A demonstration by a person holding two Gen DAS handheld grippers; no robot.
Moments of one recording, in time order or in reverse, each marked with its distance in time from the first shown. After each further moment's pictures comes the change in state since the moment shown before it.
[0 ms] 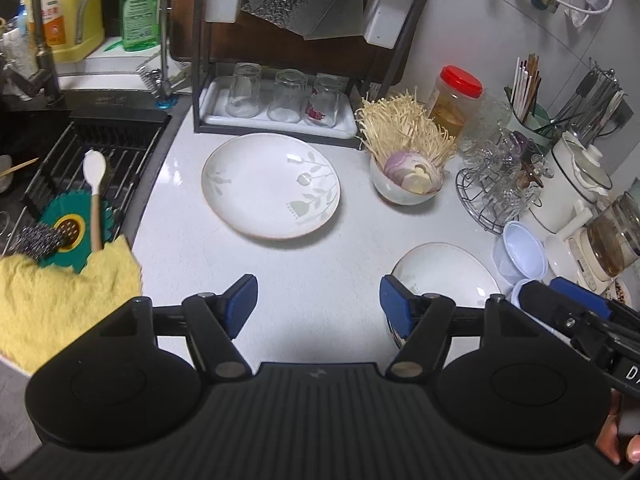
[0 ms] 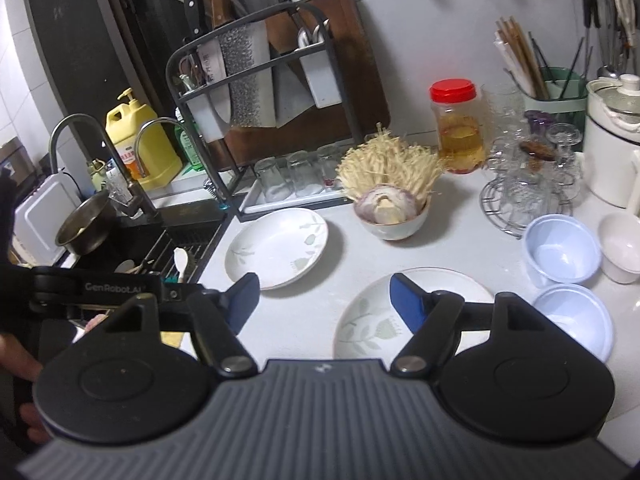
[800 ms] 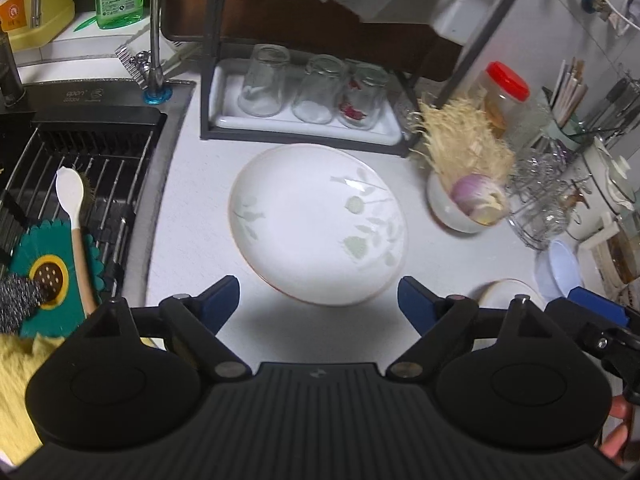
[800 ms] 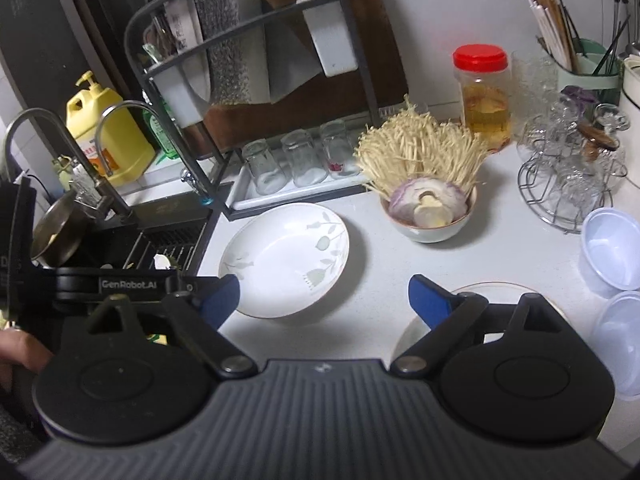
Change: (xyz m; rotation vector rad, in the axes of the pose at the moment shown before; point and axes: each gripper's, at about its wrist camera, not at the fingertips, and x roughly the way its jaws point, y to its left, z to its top) left arm 0.103 0.091 0.072 0.012 0.102 -0.065; right arm 0.104 0.044 0.032 0.058 0.103 -0.080
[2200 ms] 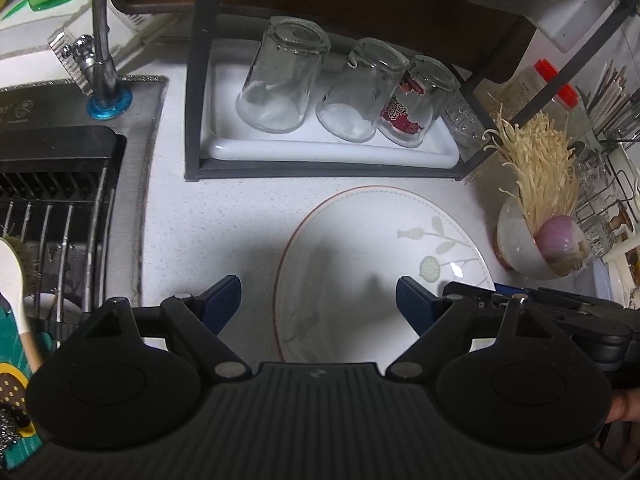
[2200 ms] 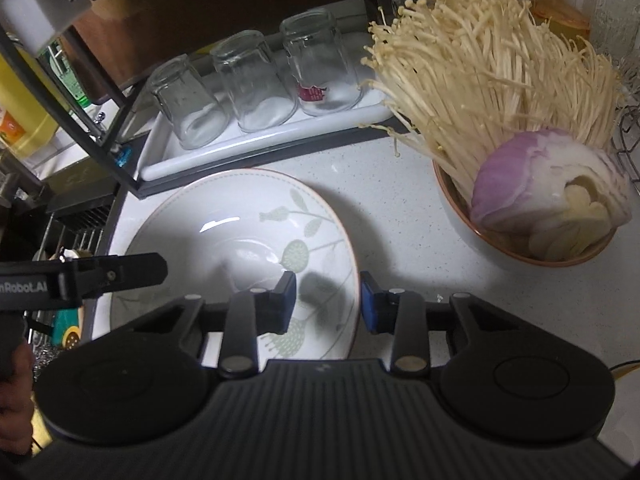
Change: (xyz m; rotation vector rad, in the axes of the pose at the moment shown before) left arm 0.131 0.066 0.077 0.044 0.071 -0.115; right arm 0.214 0.001 0.022 0.038 0.223 -0.106
